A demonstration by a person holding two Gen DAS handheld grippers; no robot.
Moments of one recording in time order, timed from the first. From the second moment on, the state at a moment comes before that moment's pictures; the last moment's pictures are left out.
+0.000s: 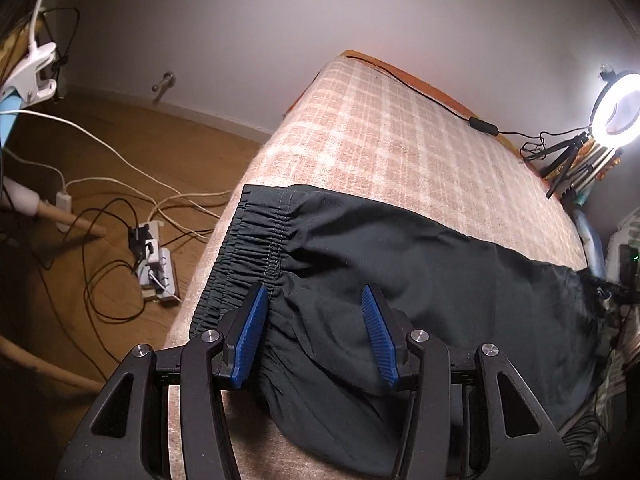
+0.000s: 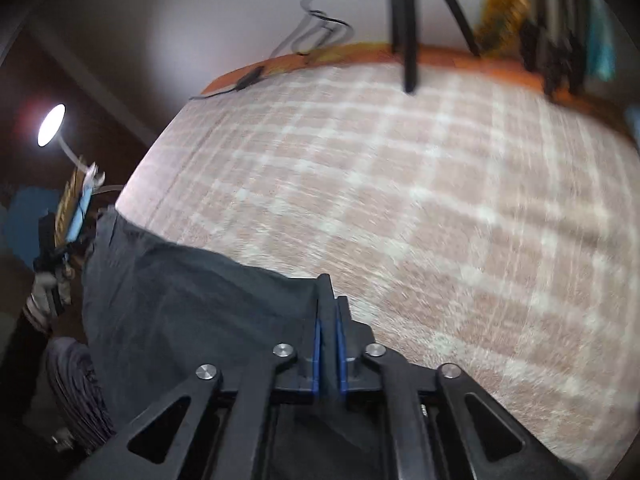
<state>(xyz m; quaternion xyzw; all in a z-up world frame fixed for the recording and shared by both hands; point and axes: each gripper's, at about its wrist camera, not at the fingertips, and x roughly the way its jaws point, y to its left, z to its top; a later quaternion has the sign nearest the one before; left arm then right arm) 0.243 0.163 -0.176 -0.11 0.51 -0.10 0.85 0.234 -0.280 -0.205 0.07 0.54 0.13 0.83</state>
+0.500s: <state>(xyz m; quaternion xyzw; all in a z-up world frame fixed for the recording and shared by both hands) 0.202 0.242 -0.154 -0.27 0.46 -0.05 0.84 0.224 -0.266 -0.192 -0.03 0.53 0.01 0.85</state>
